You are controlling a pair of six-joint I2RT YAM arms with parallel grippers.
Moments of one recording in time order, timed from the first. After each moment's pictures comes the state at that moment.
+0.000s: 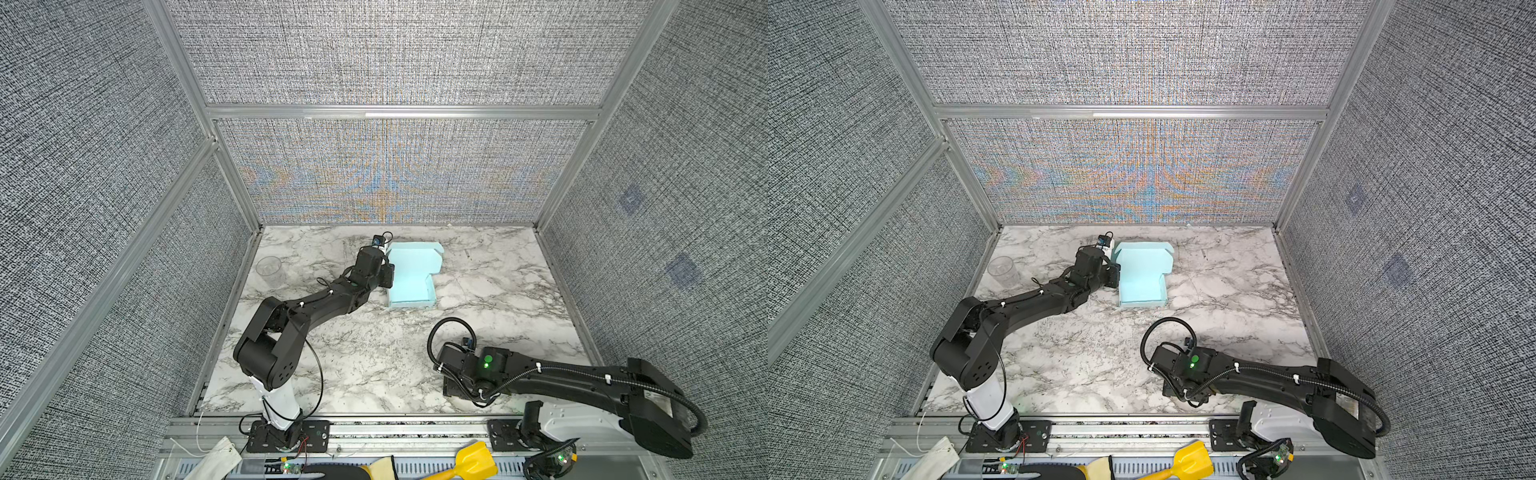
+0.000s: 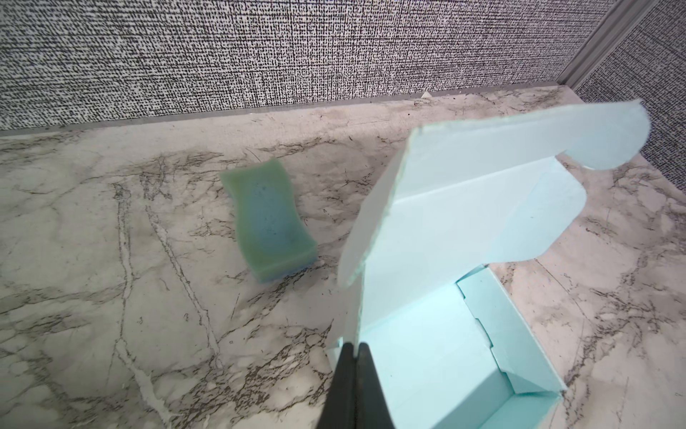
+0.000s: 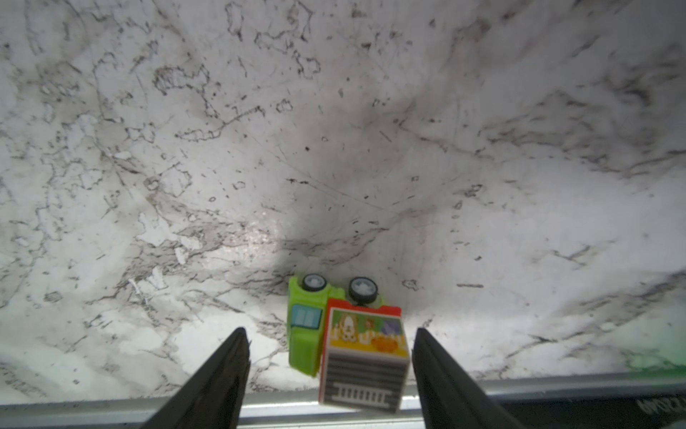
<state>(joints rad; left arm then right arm) -0.60 1.77 1.11 0.11 -0.08 -0.25 1.13 1.23 0.66 -0.86 0.13 1.25</state>
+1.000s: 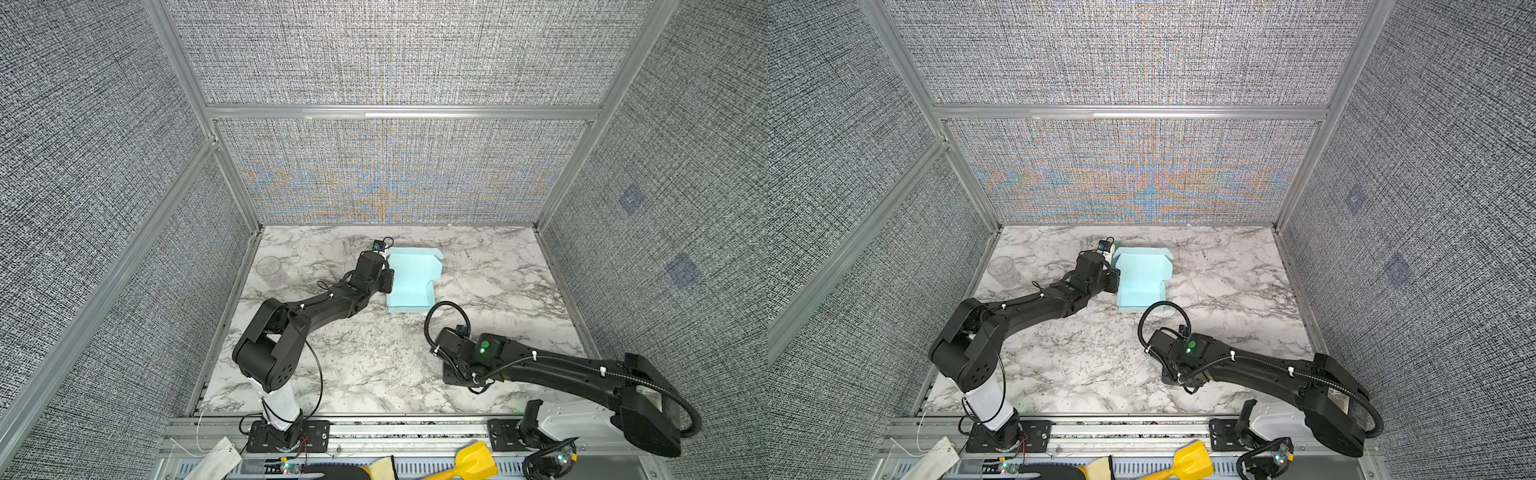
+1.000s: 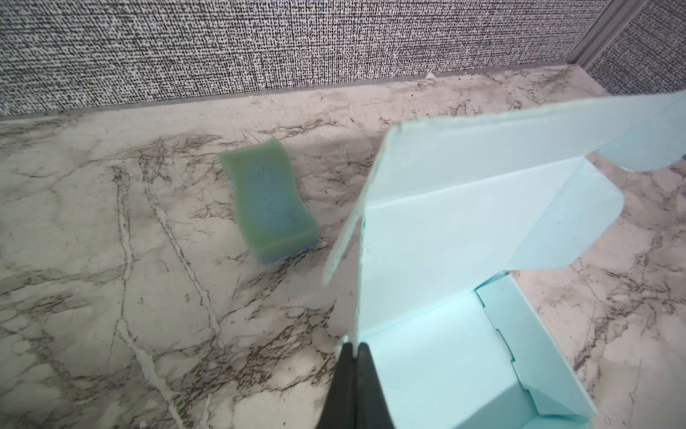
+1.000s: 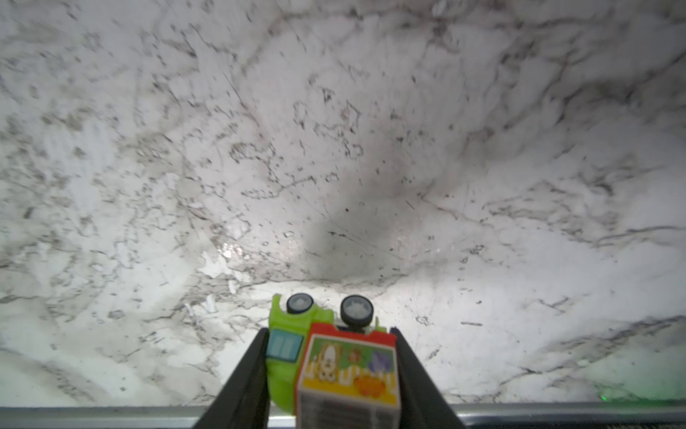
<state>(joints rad) -0.61 1.76 1.06 0.12 -0.09 -0.23 1.02 1.29 0.79 -0.90 0.17 1.09</state>
